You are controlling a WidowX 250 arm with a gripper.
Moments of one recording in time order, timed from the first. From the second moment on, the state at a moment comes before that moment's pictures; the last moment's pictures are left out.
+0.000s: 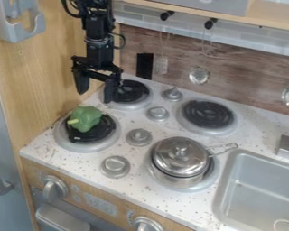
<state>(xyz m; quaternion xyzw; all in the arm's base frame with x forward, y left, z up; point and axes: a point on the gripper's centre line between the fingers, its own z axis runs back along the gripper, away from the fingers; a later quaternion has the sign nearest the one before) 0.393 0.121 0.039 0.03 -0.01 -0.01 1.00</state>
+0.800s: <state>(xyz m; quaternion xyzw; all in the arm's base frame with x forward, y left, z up) 0.377 0.017 0.031 -0.02 0.00 -0.13 0.99</state>
